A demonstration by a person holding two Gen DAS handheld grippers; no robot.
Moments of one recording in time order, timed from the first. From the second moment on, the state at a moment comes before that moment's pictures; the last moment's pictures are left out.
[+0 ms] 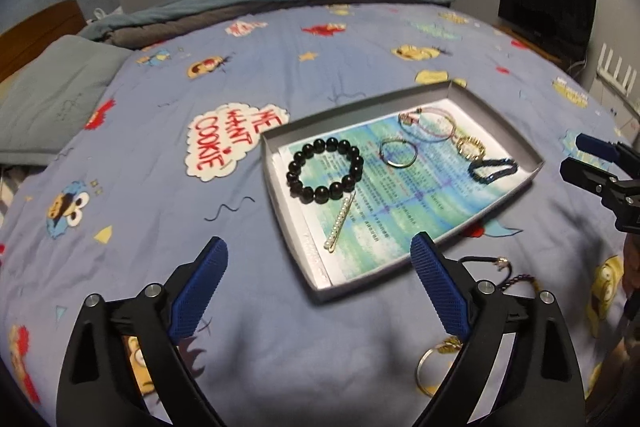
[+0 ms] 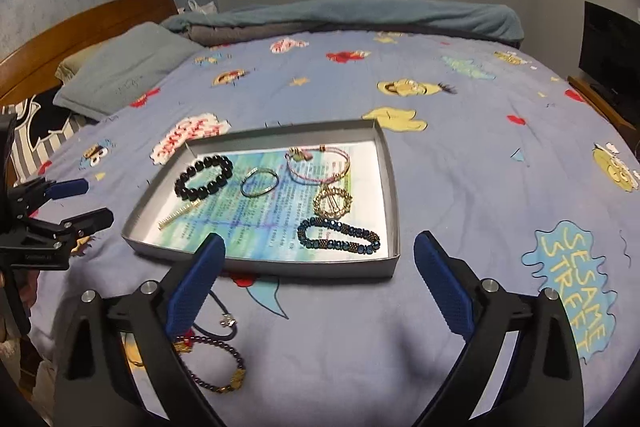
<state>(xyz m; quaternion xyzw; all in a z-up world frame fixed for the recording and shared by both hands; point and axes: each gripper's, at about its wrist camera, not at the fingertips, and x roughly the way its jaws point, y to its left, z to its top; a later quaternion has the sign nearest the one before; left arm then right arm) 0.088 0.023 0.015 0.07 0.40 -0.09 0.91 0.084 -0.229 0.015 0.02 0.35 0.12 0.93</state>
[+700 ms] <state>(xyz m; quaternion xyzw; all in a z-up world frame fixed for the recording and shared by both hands) 0.017 0.047 0.038 0.05 0.36 -0.06 0.93 0.014 -0.221 0.041 -0.03 0.32 0.14 0.94</state>
